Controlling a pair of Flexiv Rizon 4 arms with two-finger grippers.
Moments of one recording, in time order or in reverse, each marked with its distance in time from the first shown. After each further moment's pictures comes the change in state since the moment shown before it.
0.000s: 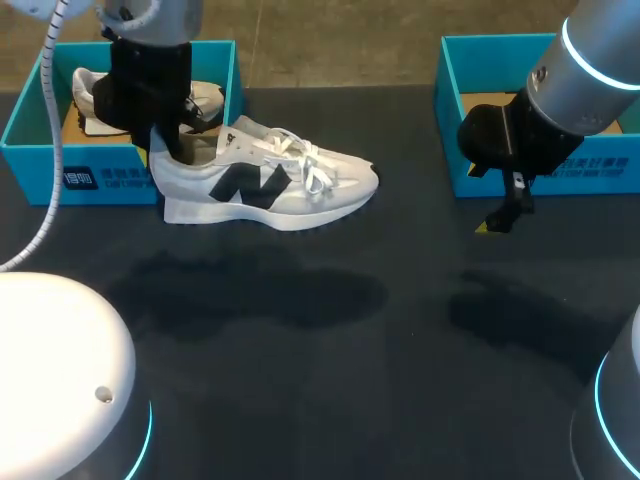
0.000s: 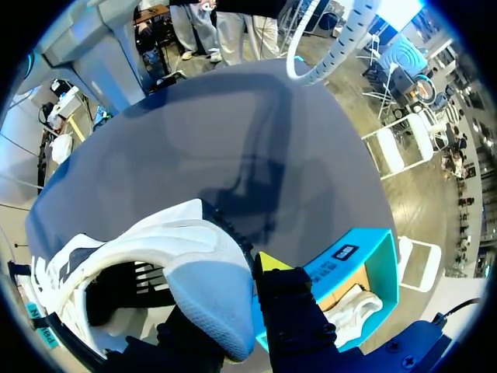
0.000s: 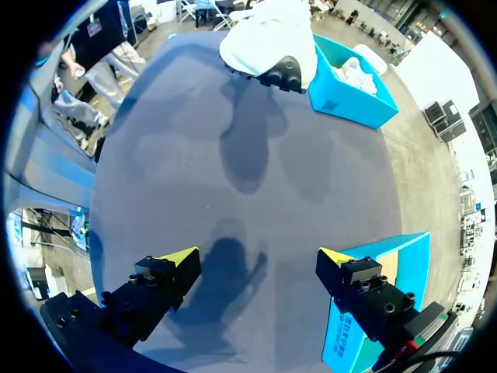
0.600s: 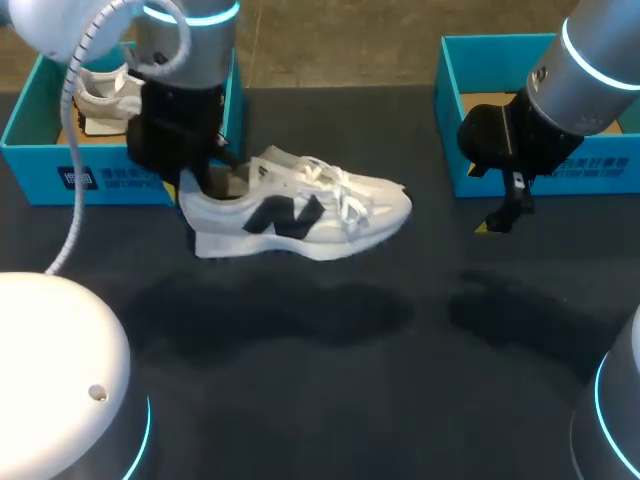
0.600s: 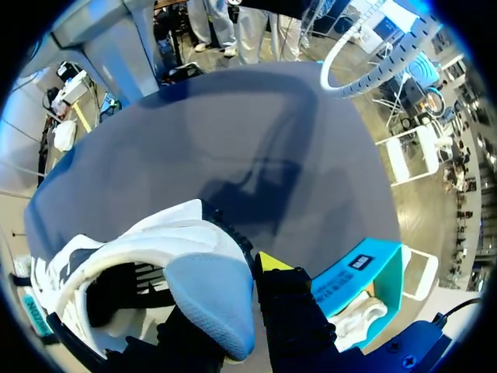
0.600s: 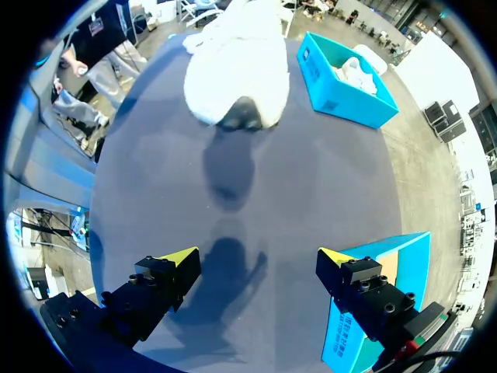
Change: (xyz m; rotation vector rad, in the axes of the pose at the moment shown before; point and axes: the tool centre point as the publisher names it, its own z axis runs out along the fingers) left arm -0.064 -0.023 0.014 -0.031 0.003 -0.054; right arm 0.000 0.000 0.000 0.000 0.000 0.000
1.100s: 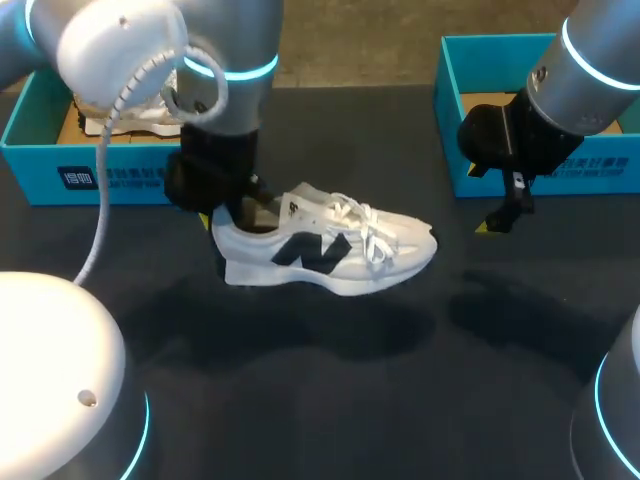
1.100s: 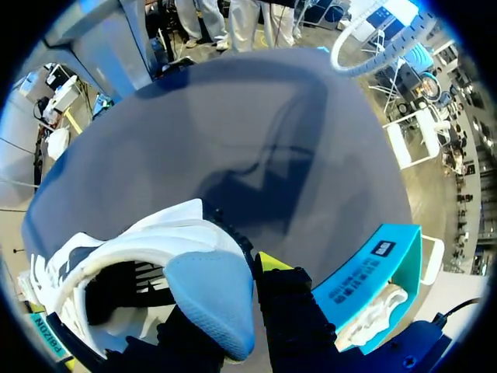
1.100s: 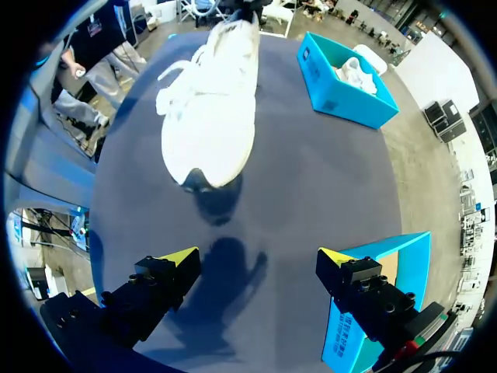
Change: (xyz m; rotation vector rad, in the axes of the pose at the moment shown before) left arm -0.039 0.011 0.043 -0.036 0.009 0.057; right arm 0.000 0.000 0.000 0.000 0.000 0.000
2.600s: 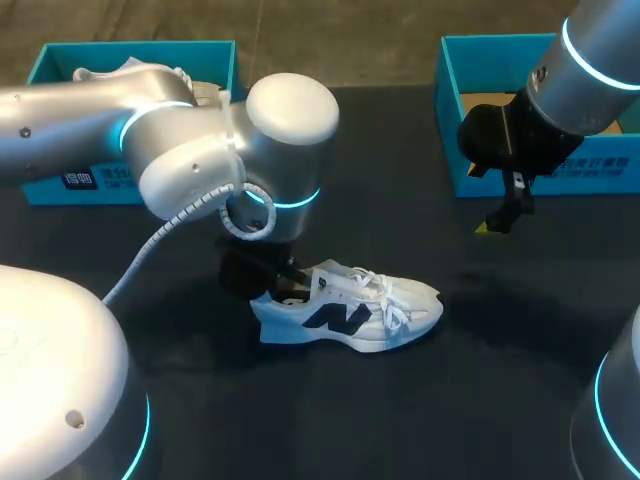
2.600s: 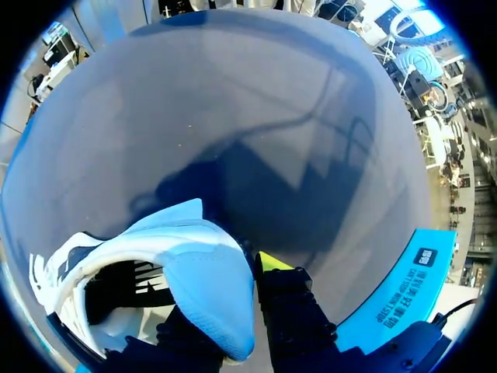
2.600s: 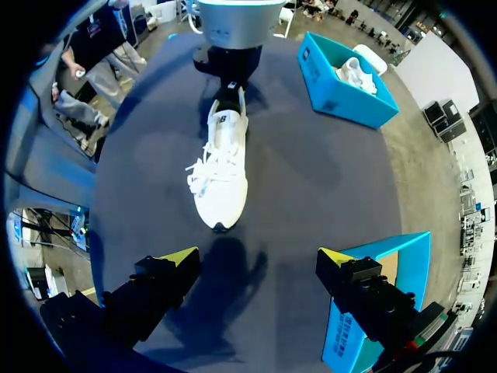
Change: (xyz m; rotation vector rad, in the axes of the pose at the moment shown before) left arm -0.051 0.022 0.135 -0.022 0.051 -0.061; right arm 0.000 0.000 0.000 0.000 0.000 0.000
